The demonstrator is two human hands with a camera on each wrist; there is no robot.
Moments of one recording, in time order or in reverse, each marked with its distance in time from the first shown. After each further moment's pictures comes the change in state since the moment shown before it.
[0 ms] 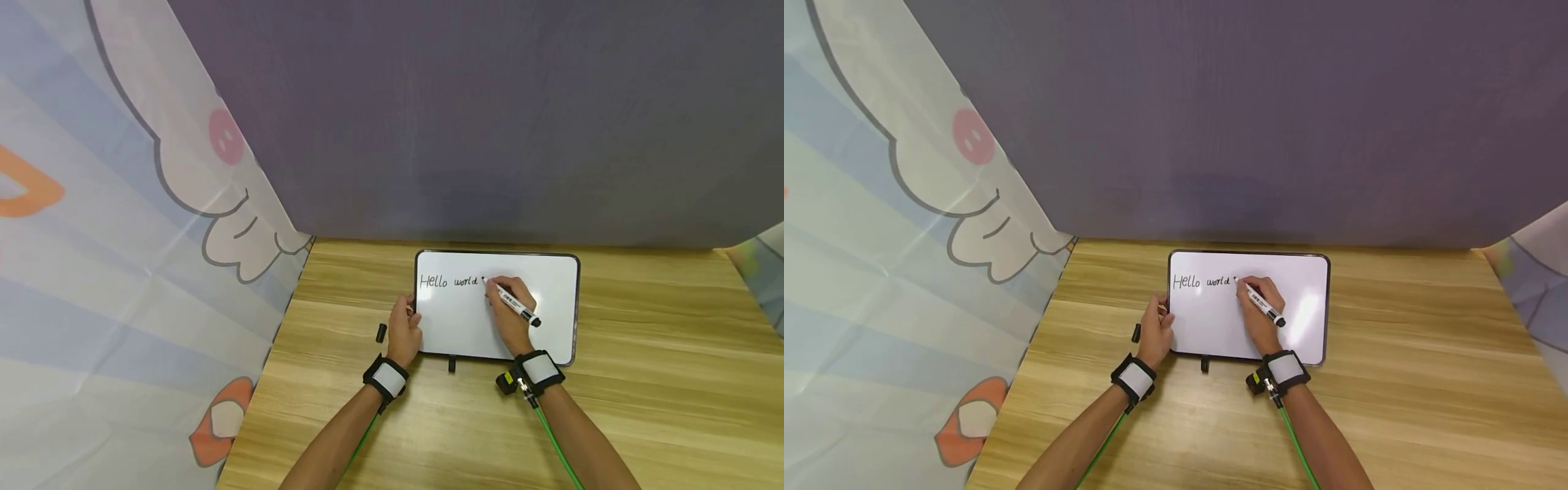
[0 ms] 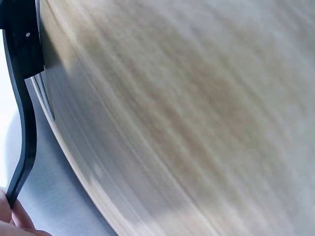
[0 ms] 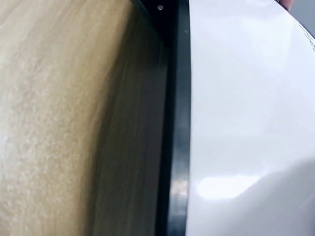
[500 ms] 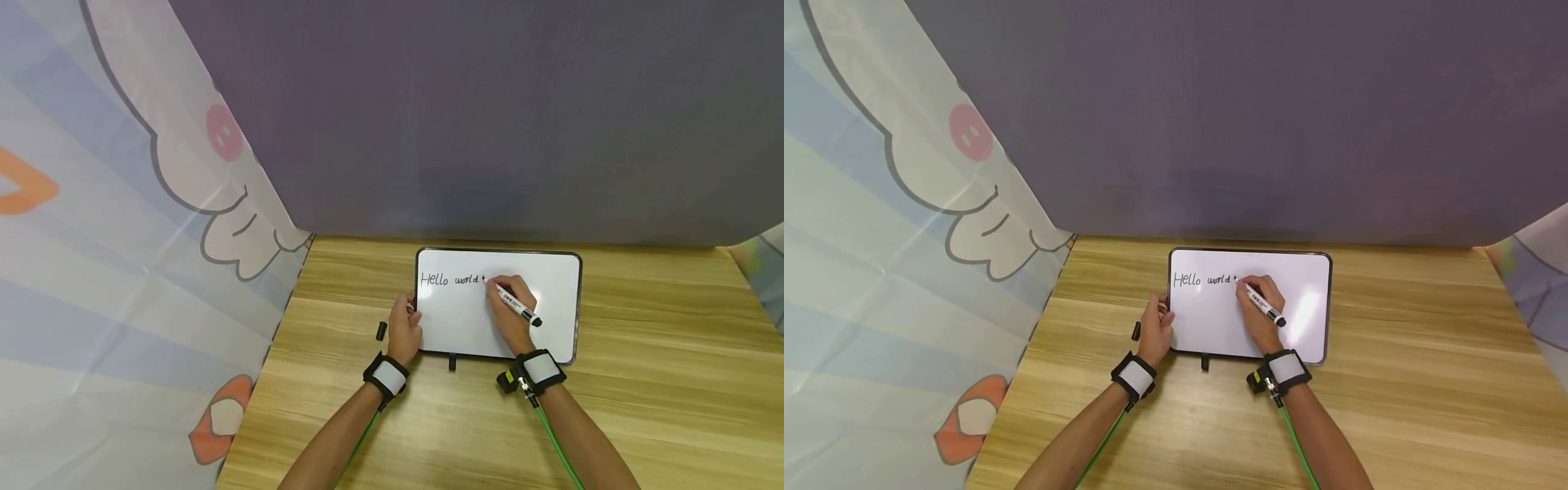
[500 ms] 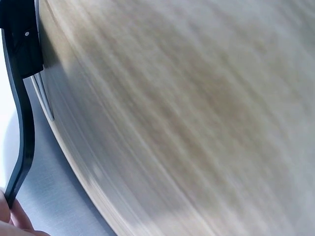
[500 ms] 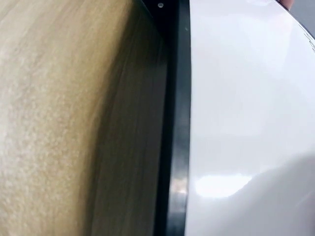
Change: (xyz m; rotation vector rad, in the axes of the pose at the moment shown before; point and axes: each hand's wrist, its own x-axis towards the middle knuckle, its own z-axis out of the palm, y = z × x) left_hand 0.001 -0.003 0.000 -0.023 -0.007 0.019; right_hand 0.001 0.030 0.004 -0.094 0.052 -0.079
